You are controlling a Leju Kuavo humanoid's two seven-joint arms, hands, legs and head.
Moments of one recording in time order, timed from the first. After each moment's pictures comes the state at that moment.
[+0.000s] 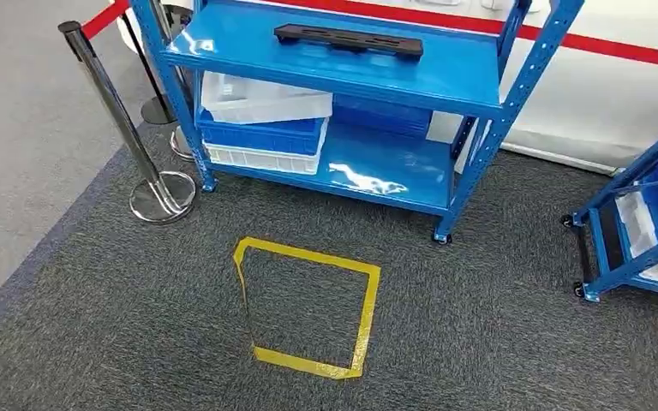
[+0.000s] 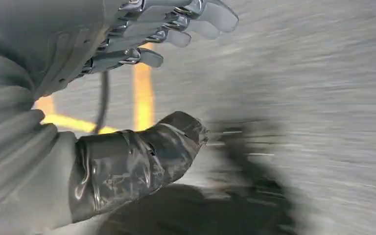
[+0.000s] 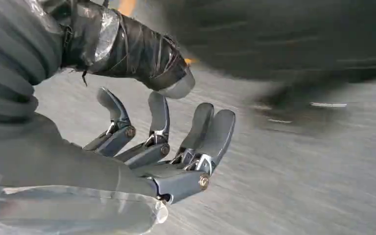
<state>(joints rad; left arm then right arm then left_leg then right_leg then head) 0.08 0.00 -0.01 -0.42 0.00 0.00 0.00 0.22 0.00 0.01 -0.38 0.00 0.00 0.00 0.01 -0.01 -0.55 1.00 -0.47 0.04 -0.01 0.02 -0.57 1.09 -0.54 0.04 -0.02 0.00</state>
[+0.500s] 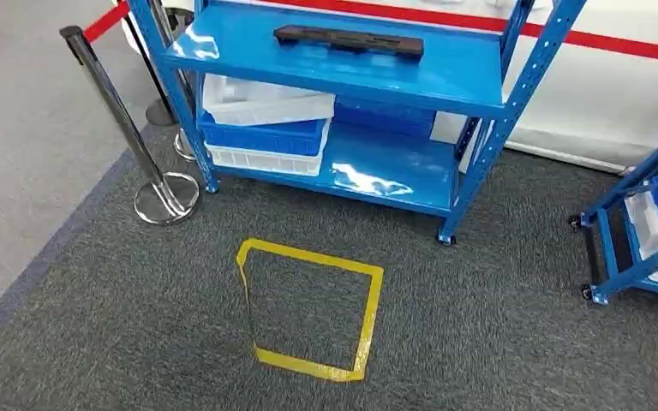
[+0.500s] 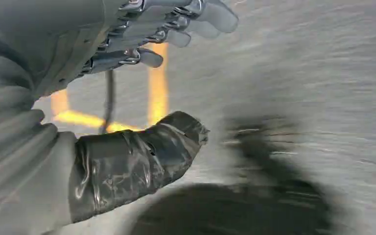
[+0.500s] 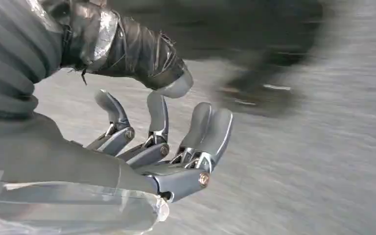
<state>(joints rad) 0.23 0.00 -0.01 -0.41 0.00 0.00 0.00 0.08 0.00 0.01 -0.41 0.00 0.00 0.00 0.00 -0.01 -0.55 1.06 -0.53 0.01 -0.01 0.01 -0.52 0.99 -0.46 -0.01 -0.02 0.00</state>
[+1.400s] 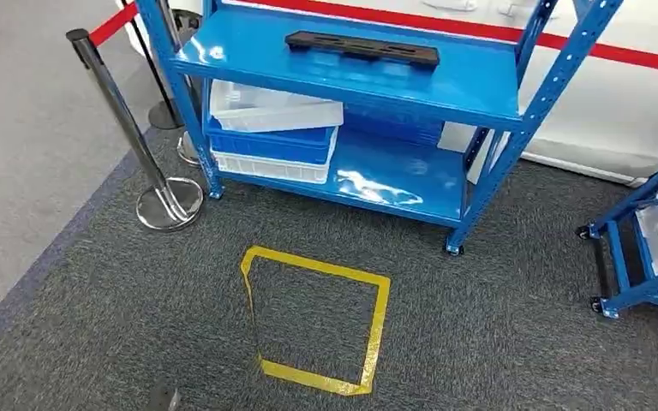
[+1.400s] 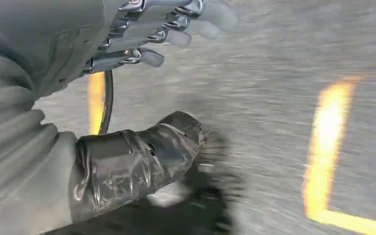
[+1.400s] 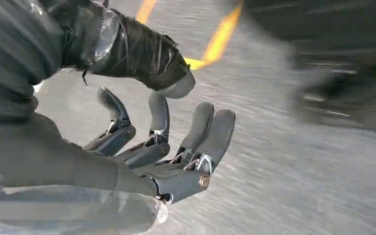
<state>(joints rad) 0.11 0.00 -0.01 -0.48 0.00 0.00 0.00 0.20 -0.01 0.01 -0.33 0.00 0.00 0.00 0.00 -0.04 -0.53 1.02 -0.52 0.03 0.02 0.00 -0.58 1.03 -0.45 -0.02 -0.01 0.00</state>
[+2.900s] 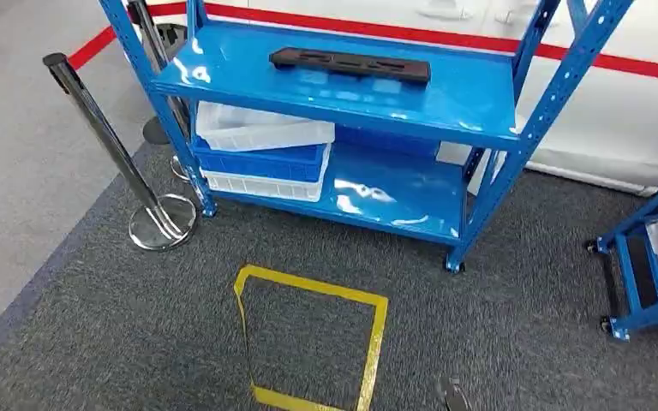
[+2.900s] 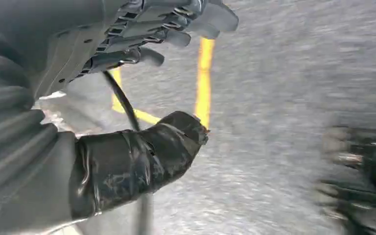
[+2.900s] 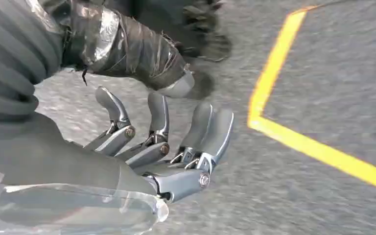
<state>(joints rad) 0.25 0.01 -0.01 -0.29 0.00 0.00 0.00 0.05 0.00 0.01 -0.52 0.00 0.00 0.00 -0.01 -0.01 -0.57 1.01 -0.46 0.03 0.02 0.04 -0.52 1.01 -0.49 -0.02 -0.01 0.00</state>
